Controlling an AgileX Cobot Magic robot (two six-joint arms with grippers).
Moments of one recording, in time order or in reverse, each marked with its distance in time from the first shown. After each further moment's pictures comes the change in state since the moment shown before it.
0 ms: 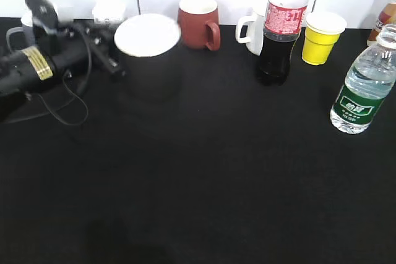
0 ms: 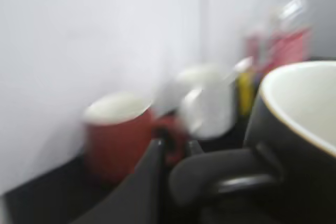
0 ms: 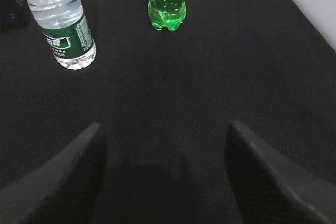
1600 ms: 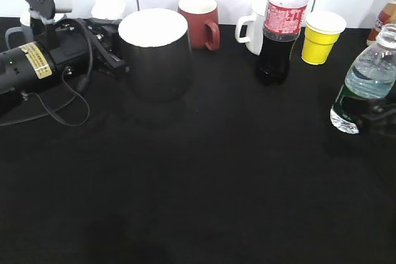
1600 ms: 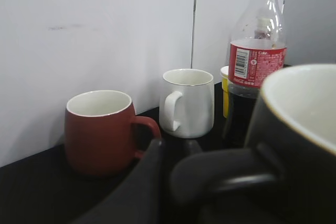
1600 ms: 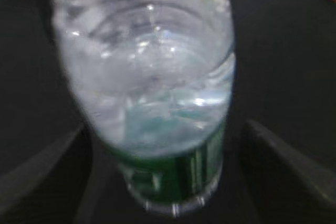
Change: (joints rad) left arm -0.045 -0.080 0.039 -0.033 0.091 -0.101; right arm 0.000 1.576 0.183 -0.290 -1.838 0.131
